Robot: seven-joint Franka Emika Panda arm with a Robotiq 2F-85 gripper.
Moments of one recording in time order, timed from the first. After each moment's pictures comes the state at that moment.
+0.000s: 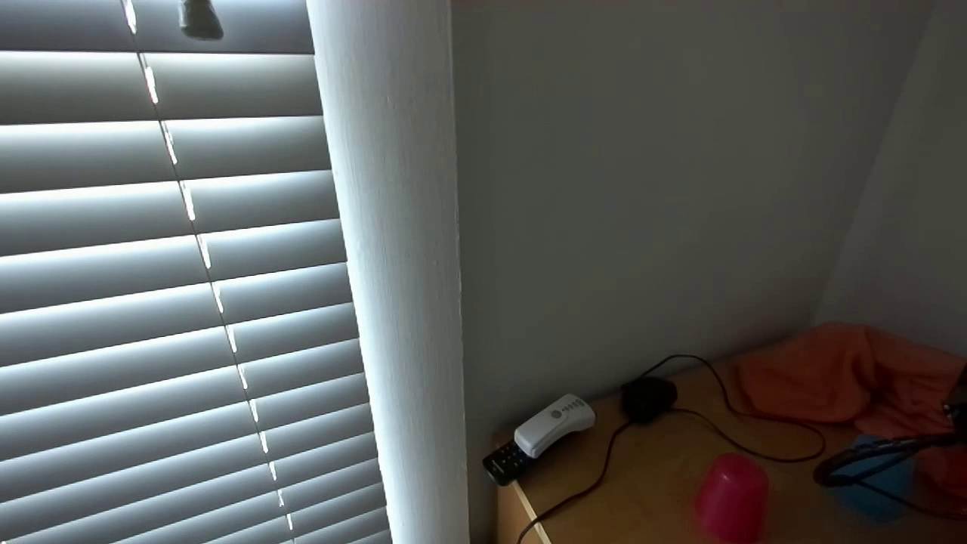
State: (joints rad) arm -0.16 0.29 -0.48 -2.51 -0.26 2.91 2.49
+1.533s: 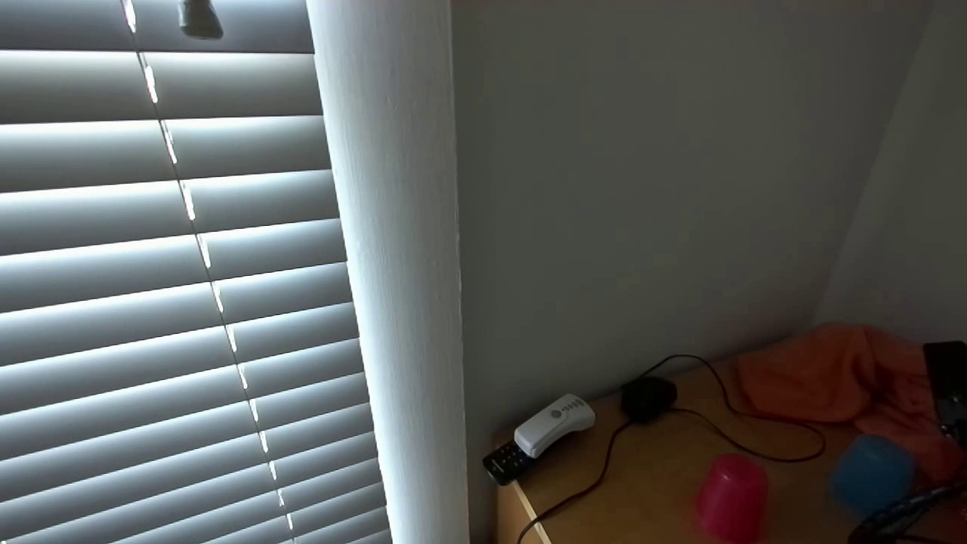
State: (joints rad) arm 0.10 0.35 -0.68 -2.45 -0.33 2.87 2.29
